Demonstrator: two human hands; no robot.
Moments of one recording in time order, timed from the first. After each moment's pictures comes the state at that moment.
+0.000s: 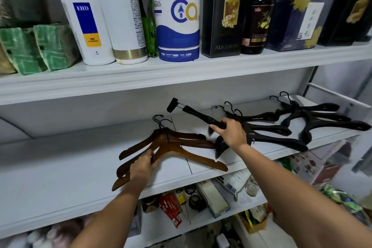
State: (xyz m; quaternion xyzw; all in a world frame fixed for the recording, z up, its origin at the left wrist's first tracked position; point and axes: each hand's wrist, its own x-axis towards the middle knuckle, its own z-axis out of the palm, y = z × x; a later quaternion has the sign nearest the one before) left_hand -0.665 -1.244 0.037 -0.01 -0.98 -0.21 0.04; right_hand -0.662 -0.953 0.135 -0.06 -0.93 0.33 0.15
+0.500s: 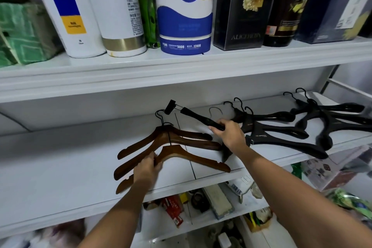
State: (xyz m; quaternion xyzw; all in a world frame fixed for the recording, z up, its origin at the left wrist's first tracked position) left_hand -0.691 -1.234 0.006 0.03 -0.96 -0.26 0.03; right_hand -0.719 -0.959 0.104 -0.04 -0.94 0.33 0.09
